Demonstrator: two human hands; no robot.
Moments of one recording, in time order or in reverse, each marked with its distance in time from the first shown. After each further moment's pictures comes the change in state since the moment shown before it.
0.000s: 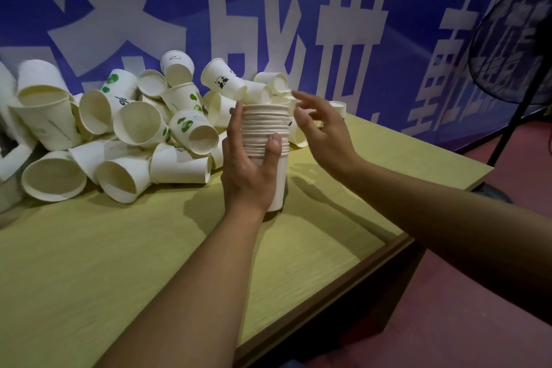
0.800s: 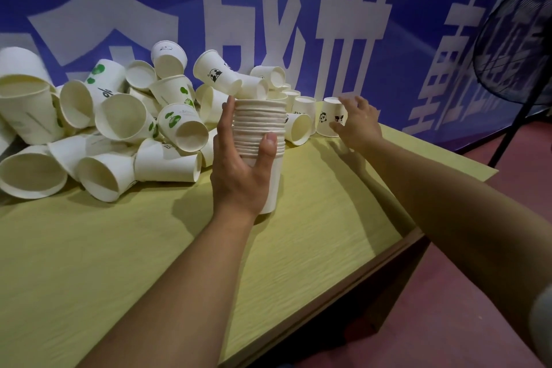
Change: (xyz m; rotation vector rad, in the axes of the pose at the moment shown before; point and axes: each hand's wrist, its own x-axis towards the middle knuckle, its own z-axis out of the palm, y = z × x) left_hand 0.001 -0.004 0.004 0.036 0.015 0.013; right_hand 0.073 0.117 -0.052 -0.693 -0.028 0.290
